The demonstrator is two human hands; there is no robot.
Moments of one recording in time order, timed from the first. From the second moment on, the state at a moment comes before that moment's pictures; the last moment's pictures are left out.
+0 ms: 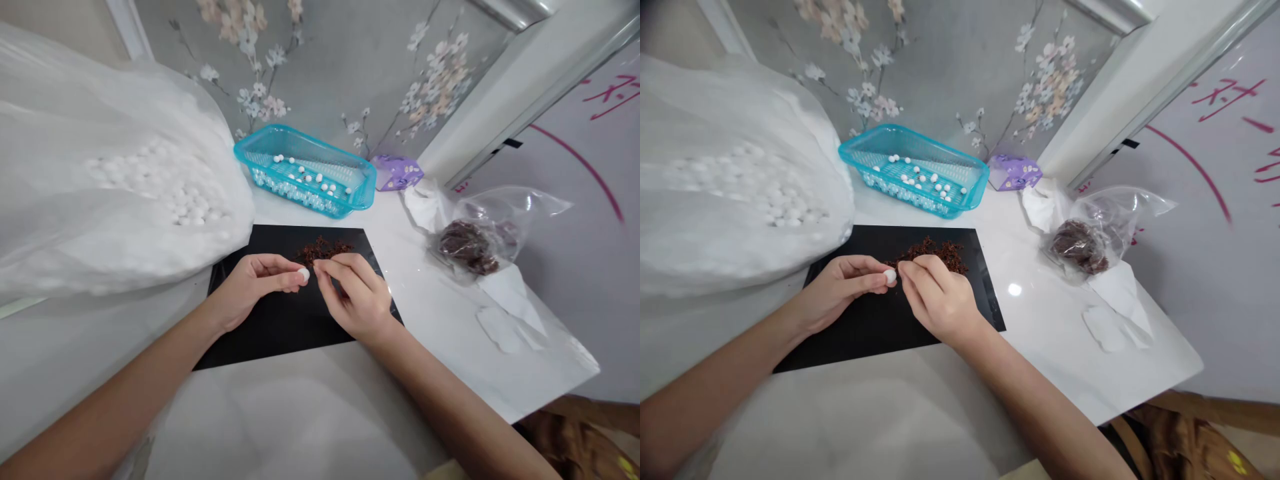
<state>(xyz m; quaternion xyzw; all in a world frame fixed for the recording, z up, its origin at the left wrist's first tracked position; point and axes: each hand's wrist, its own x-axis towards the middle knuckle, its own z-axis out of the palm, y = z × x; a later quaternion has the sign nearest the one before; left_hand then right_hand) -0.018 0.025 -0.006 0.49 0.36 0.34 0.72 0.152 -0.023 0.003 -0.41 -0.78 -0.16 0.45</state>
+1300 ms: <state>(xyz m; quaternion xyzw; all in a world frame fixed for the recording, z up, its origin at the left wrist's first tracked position) -0.017 0.025 -0.006 0.47 0.36 0.36 0.72 0.151 -0.024 -0.001 -0.42 -0.79 -0.03 0.45</state>
